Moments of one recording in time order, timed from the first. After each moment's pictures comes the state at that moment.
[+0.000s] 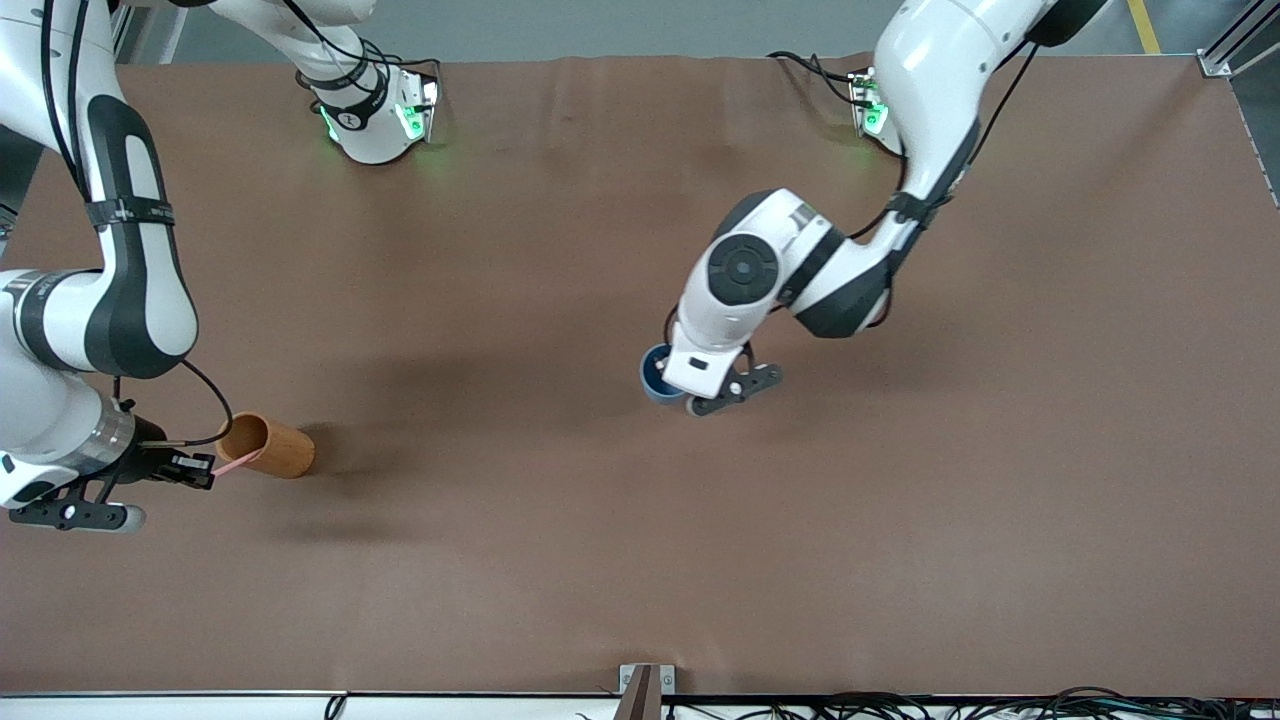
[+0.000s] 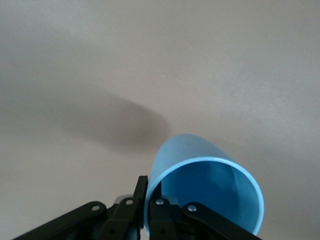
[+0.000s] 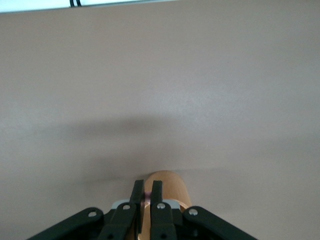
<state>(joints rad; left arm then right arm) -0.43 0.67 -0.36 -1.47 0.13 2.12 -1.20 -0.06 0.51 -0.03 -1.50 0.01 2.13 -0.01</state>
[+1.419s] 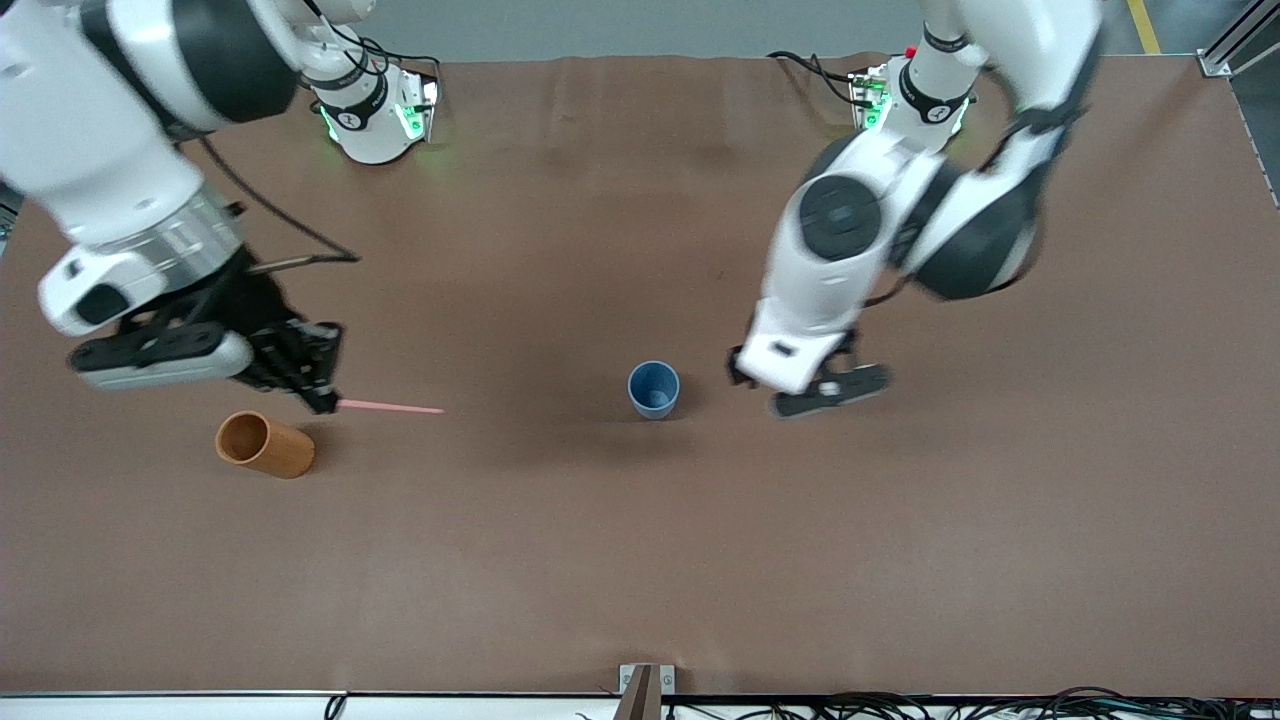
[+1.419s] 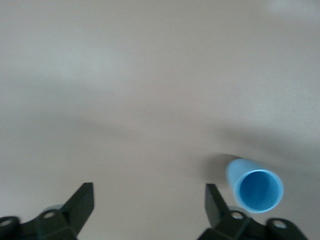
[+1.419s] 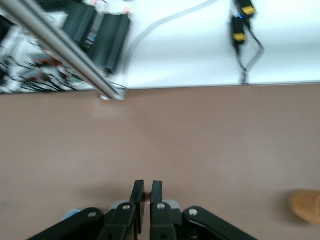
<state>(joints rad) -0.21 0.40 -0.36 -1.39 0.21 1.76 -0.79 0.00 0.21 0.43 -1.46 -0.07 2.13 0.40</state>
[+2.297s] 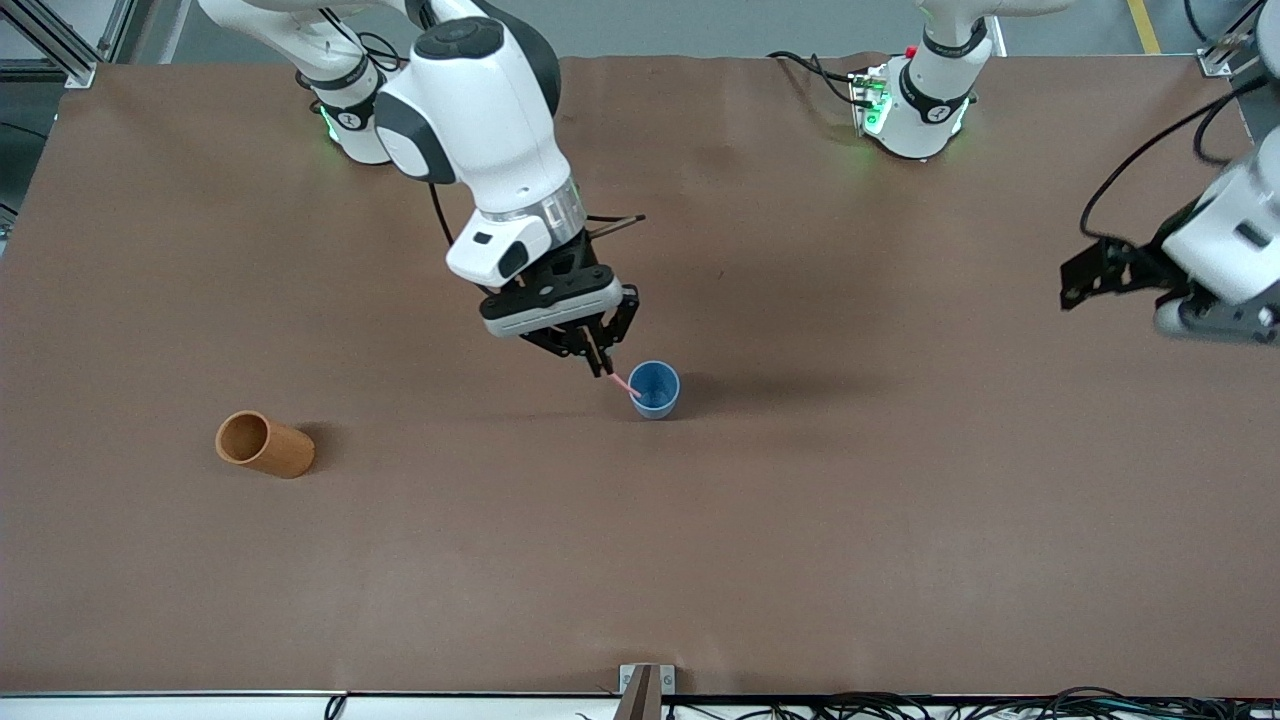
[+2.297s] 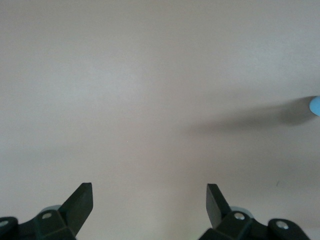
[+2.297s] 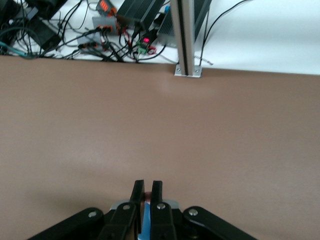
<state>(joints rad) -0.05 0.10 -0.07 -1.42 0.03 1.52 0.02 0.21 0.42 0.59 -1.49 -0.44 2.32 0.76</state>
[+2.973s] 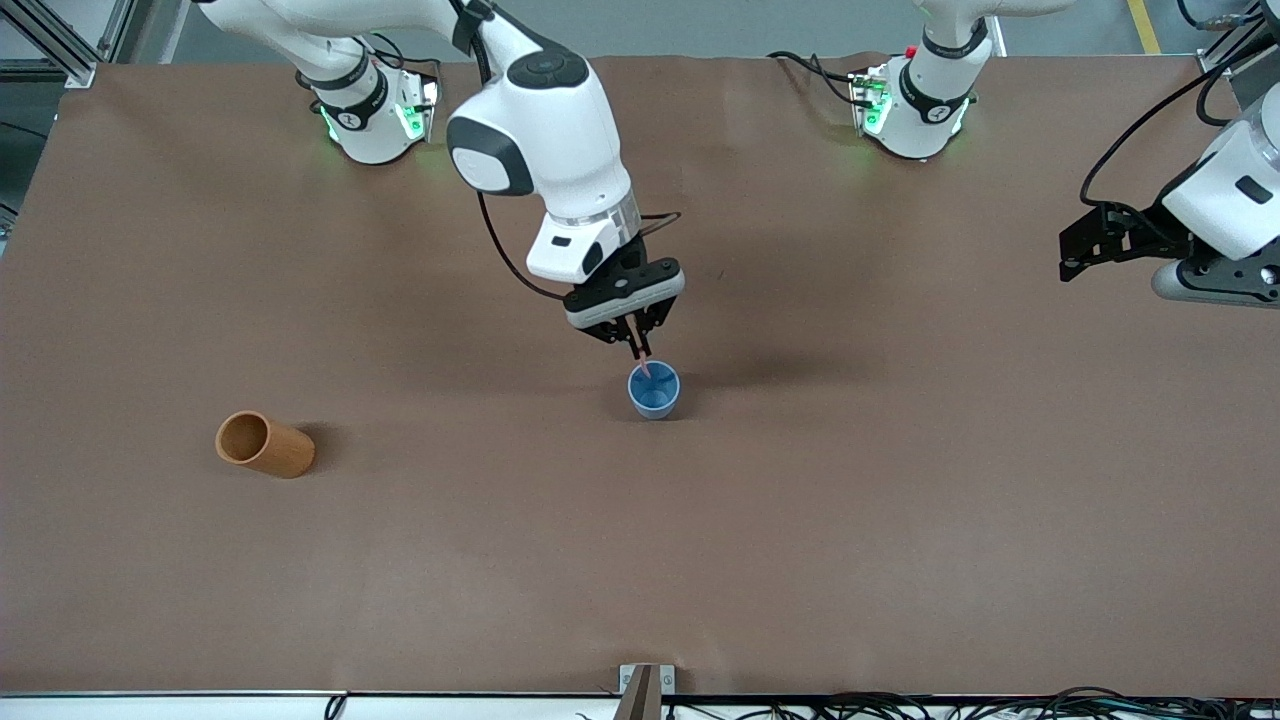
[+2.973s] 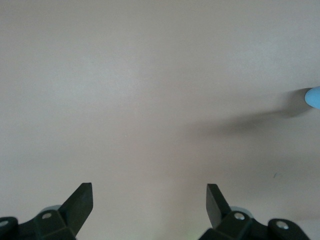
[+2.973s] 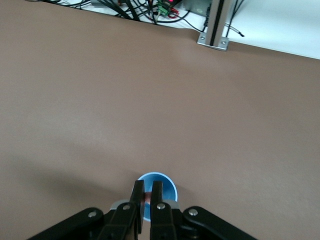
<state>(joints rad) -0.06 0.07 -0.08 -1.45 0.03 1.51 0.02 0.28 0.49 0.59 -1.58 -0.57 2.40 0.77</state>
